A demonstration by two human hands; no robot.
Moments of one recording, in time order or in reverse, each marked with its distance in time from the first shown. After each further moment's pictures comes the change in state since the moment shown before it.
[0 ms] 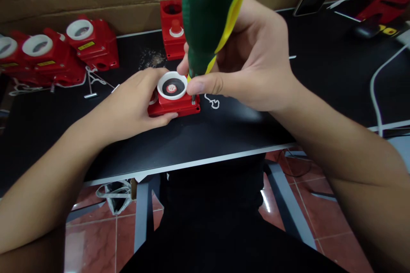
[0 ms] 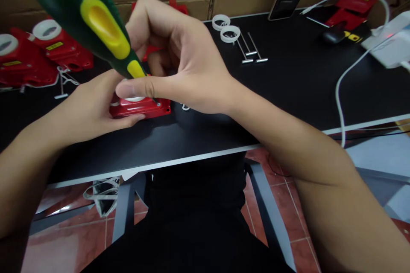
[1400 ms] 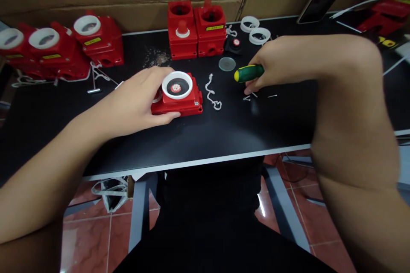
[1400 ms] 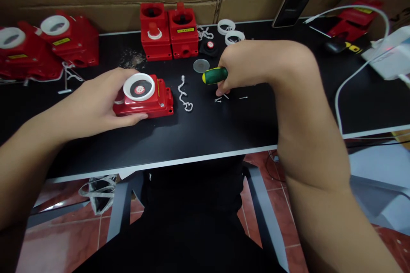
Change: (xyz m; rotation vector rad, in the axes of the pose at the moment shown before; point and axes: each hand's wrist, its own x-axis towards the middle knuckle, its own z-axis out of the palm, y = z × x) left_hand 0.001 0.000 0.001 -0.048 0.004 0.020; right_hand 0.021 -0.008 -0.092 -1.129 -0.428 0.754
